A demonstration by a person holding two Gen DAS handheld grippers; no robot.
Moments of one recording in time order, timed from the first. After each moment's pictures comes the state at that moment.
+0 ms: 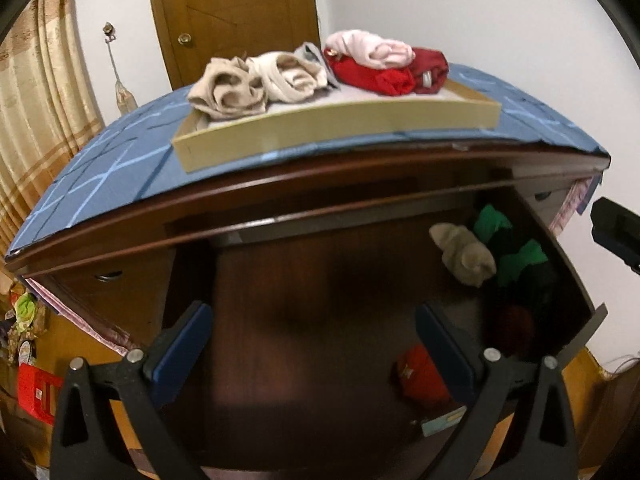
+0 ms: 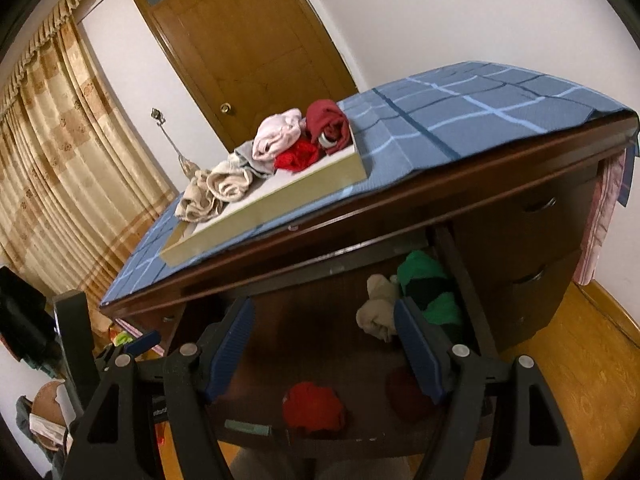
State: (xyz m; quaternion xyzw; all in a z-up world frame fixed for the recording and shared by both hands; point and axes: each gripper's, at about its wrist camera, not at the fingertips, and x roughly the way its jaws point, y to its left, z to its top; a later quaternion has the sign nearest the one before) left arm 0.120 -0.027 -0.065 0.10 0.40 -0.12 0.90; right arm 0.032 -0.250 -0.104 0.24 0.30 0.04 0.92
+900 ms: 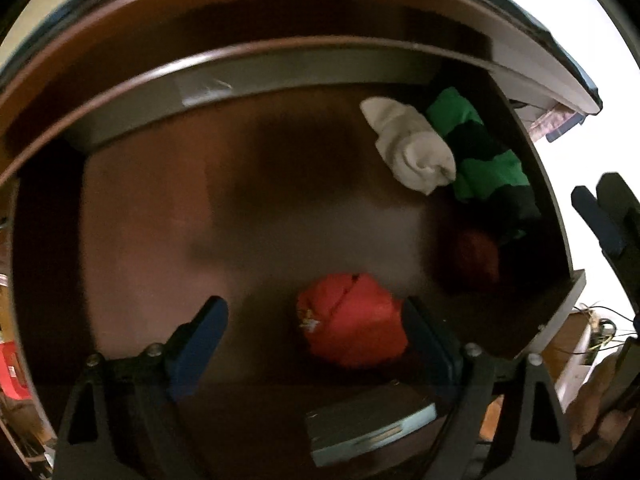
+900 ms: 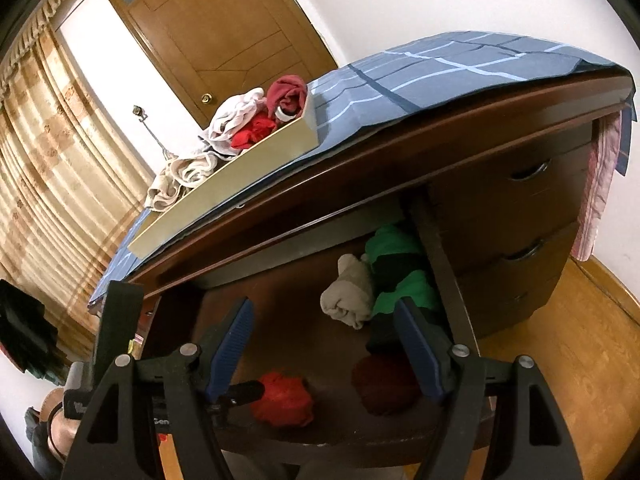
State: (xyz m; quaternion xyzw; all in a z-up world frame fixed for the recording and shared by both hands) left arm 0.150 -0.090 -0.133 0.08 0.63 -0.21 0.75; right arm 0.041 -0.275 -0.140 0.27 0.33 0.03 0.90
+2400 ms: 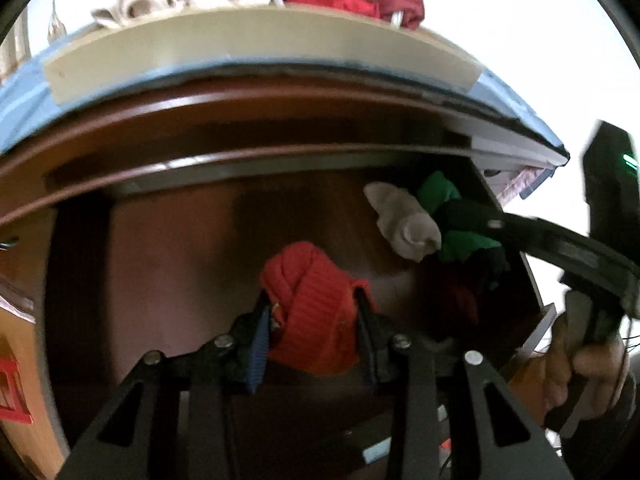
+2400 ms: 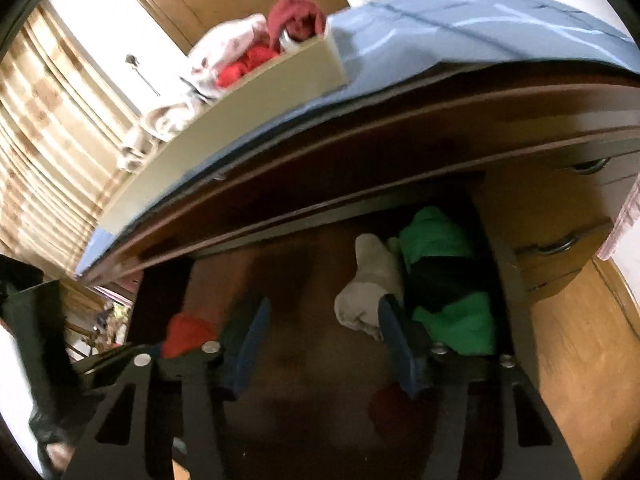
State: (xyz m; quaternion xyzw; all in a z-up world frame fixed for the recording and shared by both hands) left arm 0.138 -0.011 -0.070 0.02 0.50 -0.24 0.83; right arm 0.129 -0.253 -0.163 0.24 0.44 0.06 0.86
